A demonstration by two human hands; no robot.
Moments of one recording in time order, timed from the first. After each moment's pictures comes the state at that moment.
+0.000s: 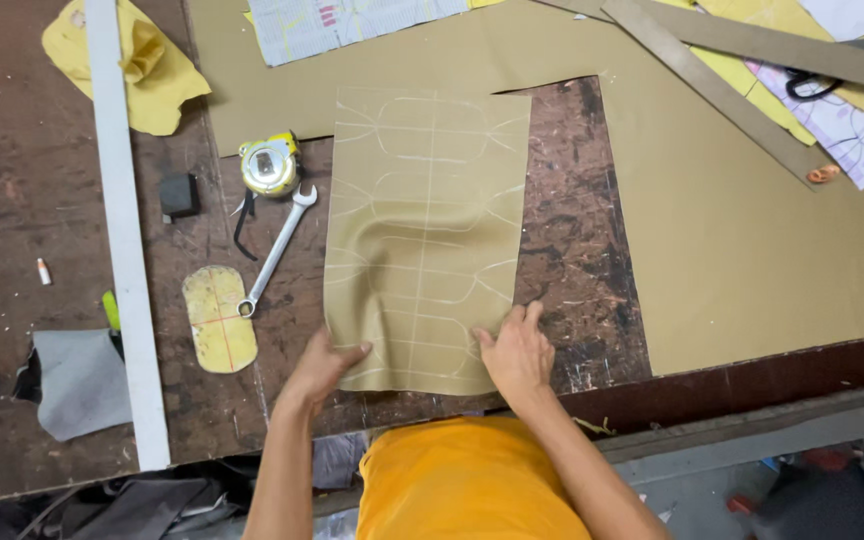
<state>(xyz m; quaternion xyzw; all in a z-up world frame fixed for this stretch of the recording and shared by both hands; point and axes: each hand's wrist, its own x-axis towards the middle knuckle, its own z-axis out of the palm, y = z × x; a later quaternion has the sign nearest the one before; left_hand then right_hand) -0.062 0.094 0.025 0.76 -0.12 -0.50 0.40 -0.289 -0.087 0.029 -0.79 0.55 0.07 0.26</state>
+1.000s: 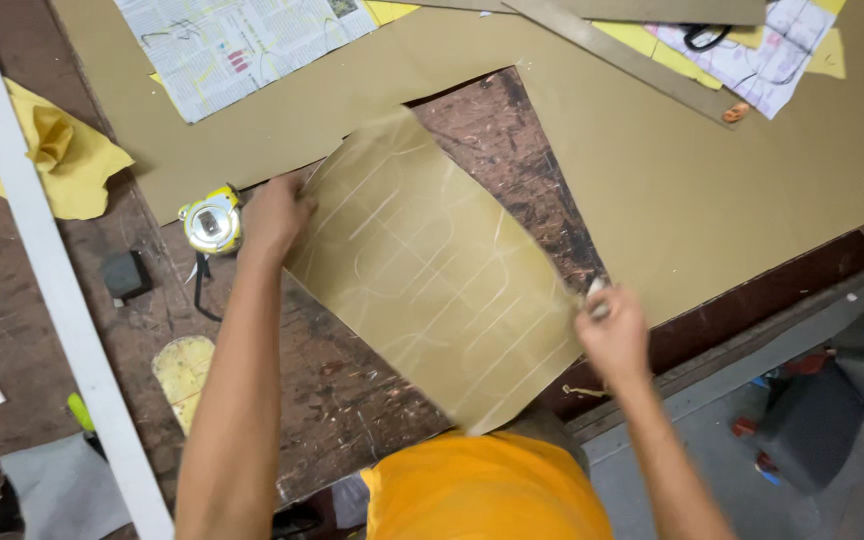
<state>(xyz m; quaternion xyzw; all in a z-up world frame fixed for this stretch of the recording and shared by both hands) 0.076 -0.117 0.042 0.85 -0.46 -0.21 0.15 -0.403 -0.129 0.041 -0.70 0.62 -0.20 0.28</state>
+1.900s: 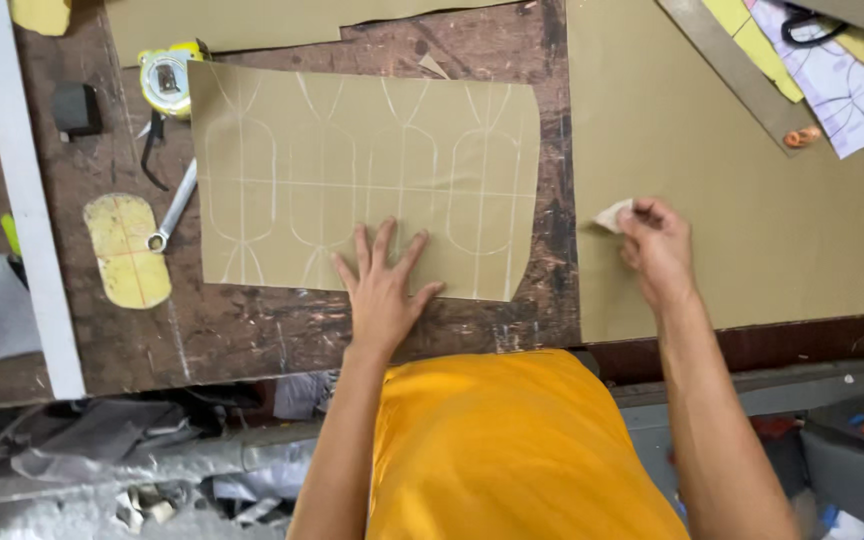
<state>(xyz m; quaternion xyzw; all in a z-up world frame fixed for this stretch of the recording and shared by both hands) -0.221 -0.051 0.054 0.87 -0.41 -0.21 0.15 -0.470 -0.319 -0.007 -0.48 0.54 -0.20 0.67</state>
